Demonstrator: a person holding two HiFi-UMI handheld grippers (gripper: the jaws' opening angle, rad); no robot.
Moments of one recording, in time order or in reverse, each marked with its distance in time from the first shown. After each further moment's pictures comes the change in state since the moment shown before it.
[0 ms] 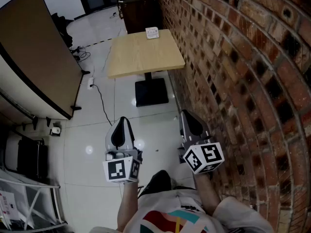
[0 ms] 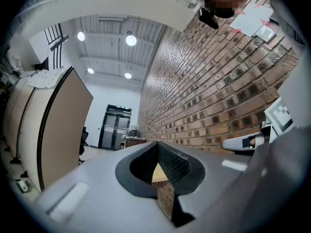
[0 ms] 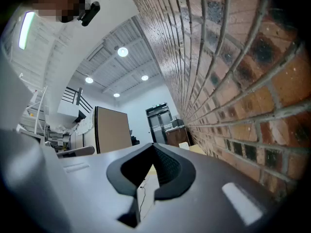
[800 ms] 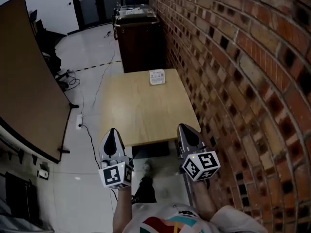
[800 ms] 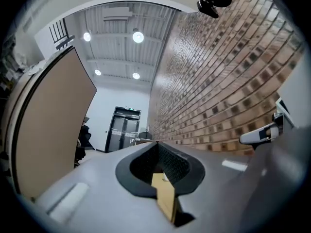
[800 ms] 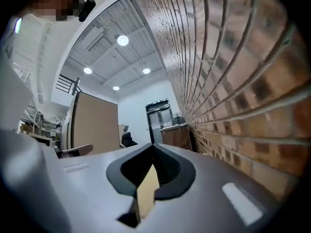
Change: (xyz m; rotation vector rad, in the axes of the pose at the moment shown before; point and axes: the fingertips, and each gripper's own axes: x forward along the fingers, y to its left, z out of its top) left arm 0.449 0.189 -0.115 0.021 -0.048 0.078; right arm 0.451 -0.177 -0.033 -0.056 0.016 0.009
